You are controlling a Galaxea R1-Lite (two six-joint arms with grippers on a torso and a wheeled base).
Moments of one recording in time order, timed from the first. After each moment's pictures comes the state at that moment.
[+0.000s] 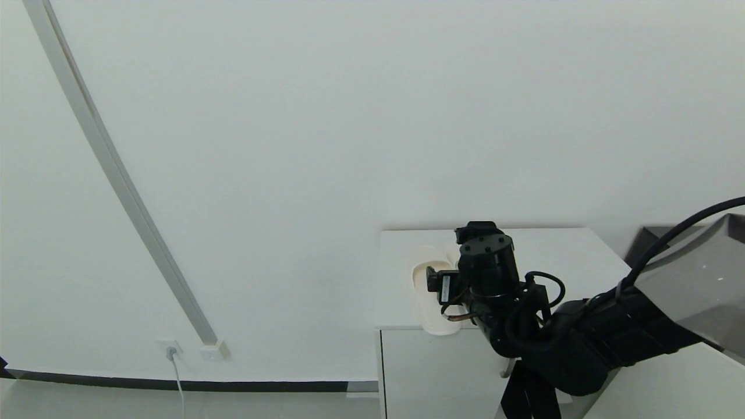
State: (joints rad) left arm 0.00 0.00 0.00 0.00 -0.02 0.01; right arm 0.75 2.07 -1.00 -0.72 -0.60 0.32
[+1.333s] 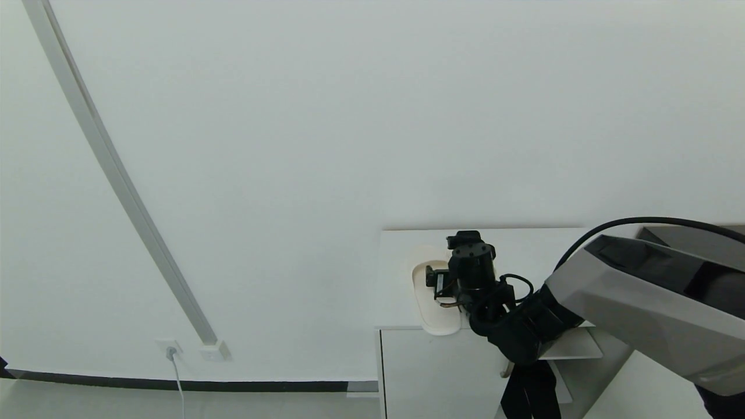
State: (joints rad) left arm 0.00 0.00 0.00 0.00 -0.01 0.00; right arm 0.63 2.36 -1.21 -0.85 -0.51 0.24
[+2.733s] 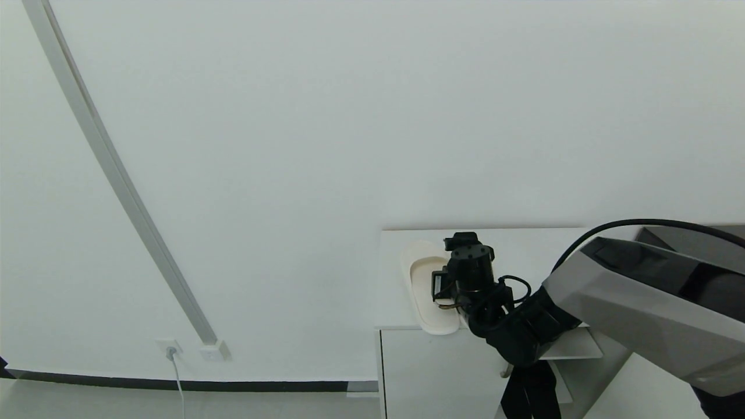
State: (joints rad) left arm 0.00 0.00 0.00 0.00 -0.01 0.00; right arm 0.64 2.36 -1.20 -0.87 -0.49 0.23
